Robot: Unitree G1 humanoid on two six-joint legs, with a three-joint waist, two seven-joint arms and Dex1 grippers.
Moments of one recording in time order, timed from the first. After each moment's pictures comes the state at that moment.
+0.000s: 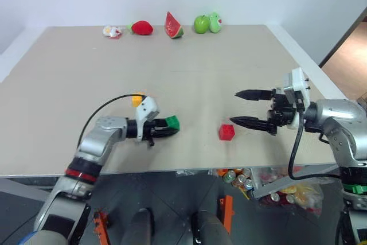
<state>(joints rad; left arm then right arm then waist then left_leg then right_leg) -0.70 0.36 -0.24 0.33 -0.27 0.35 -1.10 -0.42 -0.89 -0.16 0.00 0.54 0.45 1.22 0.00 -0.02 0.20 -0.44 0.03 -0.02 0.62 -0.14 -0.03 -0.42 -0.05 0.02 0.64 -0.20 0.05</state>
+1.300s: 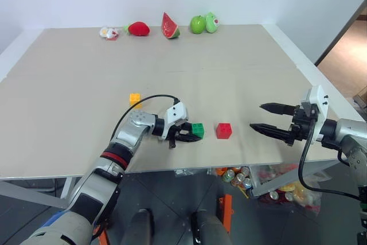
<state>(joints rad) -0.83 0.21 -0.30 0.69 -0.11 0.03 -1.19 -0.31 -0.89 -0.24 -0.01 0.54 0.46 1.13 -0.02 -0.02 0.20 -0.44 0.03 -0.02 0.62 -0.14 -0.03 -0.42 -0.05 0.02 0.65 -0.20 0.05</state>
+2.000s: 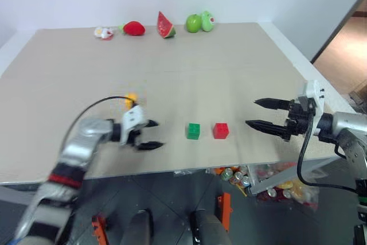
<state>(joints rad) -0.47 0.63 -0.10 0.15 -0.21 0.26 -1.20 -0.41 -0.89 -0.20 -0.08 0.58 0.50 1.16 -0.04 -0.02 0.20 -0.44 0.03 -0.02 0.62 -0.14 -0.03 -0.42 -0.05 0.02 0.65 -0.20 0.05</state>
